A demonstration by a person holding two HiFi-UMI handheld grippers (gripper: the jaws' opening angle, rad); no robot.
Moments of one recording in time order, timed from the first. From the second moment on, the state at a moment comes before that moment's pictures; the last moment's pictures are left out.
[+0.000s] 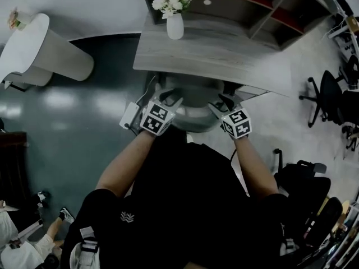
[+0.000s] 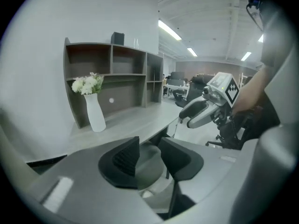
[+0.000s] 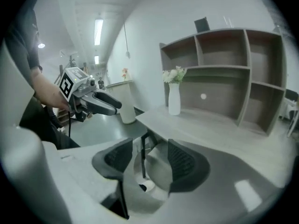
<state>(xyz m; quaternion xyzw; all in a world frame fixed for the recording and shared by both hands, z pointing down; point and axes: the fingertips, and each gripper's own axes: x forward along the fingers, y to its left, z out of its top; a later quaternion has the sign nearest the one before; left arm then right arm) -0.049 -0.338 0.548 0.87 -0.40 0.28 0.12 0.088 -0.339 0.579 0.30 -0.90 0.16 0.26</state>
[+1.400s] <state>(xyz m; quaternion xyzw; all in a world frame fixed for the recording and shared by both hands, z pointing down) -0.101 -0.430 0.442 0.84 -0.52 0.16 0.02 0.150 -0.438 0.471 0.48 -0.87 0.08 0.11</state>
